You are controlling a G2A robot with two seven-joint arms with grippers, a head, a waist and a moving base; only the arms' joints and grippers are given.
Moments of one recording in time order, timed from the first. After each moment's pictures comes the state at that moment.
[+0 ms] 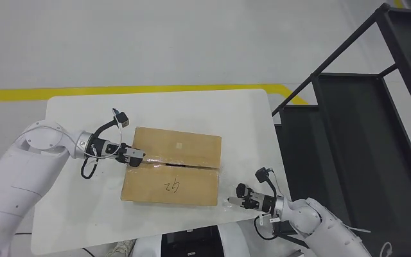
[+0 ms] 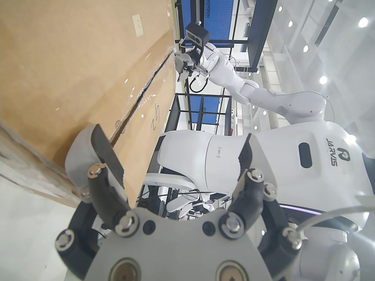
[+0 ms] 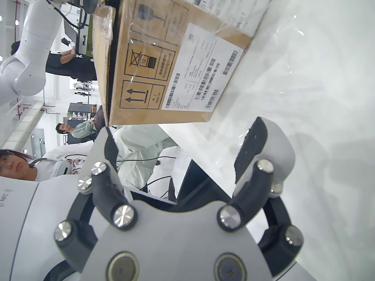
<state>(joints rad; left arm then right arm) 0.76 -0.82 -0.83 -1.22 -0.60 -0.31 -1.51 -1.76 -0.92 1.23 -1.56 -0.24 -0.68 0.44</state>
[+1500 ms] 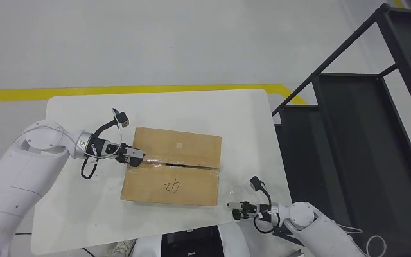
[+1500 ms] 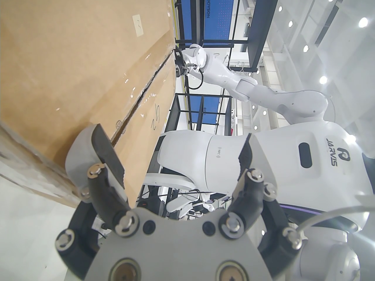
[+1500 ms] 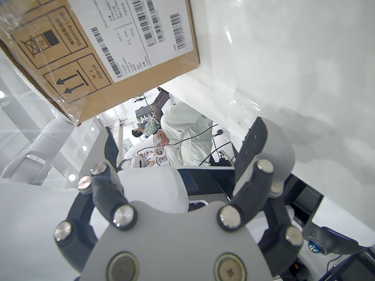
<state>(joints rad) 0.76 -0.82 -0.83 -1.22 -0.60 -0.31 -1.51 -1.63 -0.93 1.07 -1.31 0.33 -0.49 0.86</state>
